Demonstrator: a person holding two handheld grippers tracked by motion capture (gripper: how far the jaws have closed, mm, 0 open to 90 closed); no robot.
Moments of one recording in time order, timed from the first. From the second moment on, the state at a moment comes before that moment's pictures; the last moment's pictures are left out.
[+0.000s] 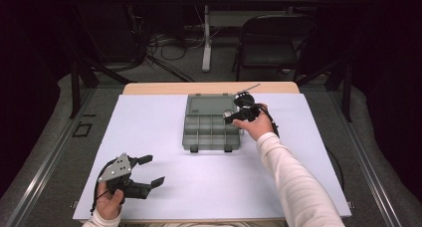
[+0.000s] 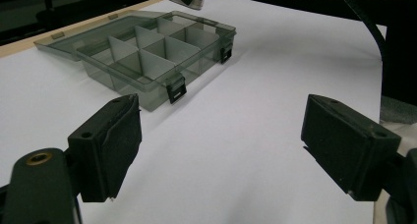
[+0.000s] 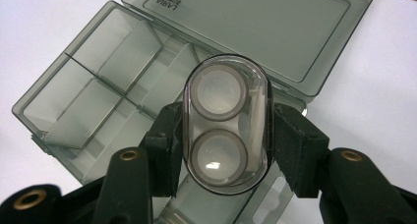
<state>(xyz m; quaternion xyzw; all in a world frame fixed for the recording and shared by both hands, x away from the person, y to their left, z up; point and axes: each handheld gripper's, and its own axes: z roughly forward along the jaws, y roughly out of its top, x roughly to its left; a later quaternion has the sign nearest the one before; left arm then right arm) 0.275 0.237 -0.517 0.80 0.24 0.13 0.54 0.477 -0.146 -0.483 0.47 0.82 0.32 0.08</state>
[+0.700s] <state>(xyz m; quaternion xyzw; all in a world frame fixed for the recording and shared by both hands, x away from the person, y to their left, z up) 0.274 0.237 -0.517 0.80 0.24 0.13 0.54 0.491 -0.144 -0.501 0.49 0.81 0.31 0.08</state>
